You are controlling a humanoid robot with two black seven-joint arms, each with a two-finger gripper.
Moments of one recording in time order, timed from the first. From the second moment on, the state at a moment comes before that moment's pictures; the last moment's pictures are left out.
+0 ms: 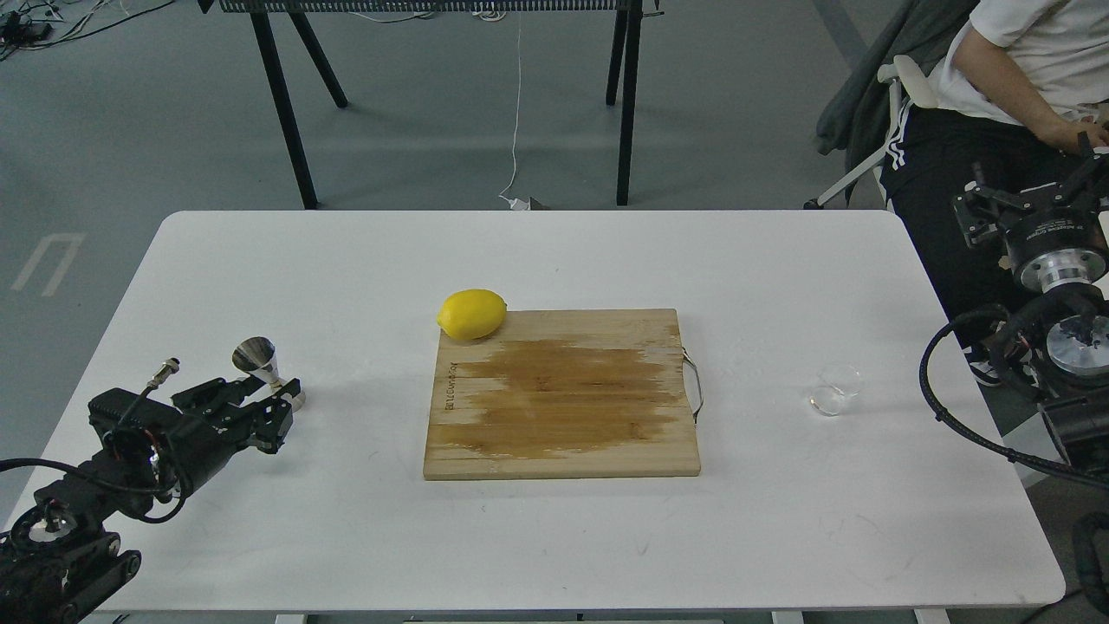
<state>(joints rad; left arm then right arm) -0.37 0.52 -0.48 -0.66 1.90 0.49 -0.39 0.74 -0.39 0.92 0.33 0.40 0.49 0.23</state>
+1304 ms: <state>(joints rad) -0.71 0.40 -0.47 -0.86 2.18 0.49 -0.36 0.71 -0.49 0.91 0.33 0.40 0.49 0.23</state>
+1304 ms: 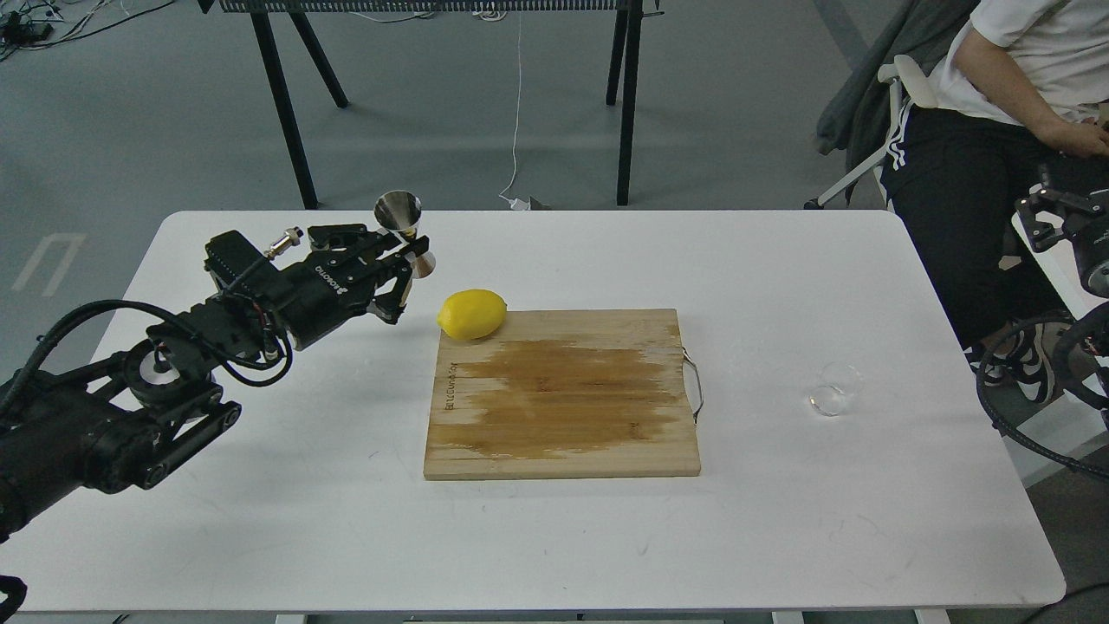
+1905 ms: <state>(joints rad) -0.69 0.10 -0.32 -0.75 2.18 0.46 -0.29 0.70 -0.49 0.91 0.33 0.40 0.49 0.23</state>
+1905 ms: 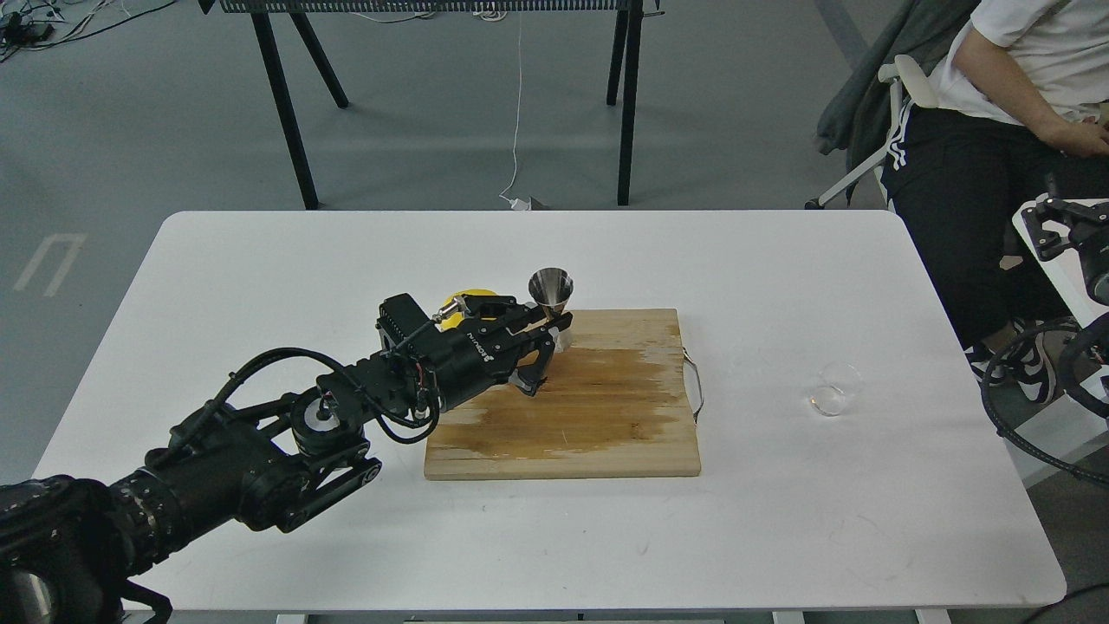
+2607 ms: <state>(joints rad) -0.66 0.02 -0.29 -0.65 2.18 0.46 -0.24 0.70 -0.49 0.91 0.33 0.40 0.49 0.23</state>
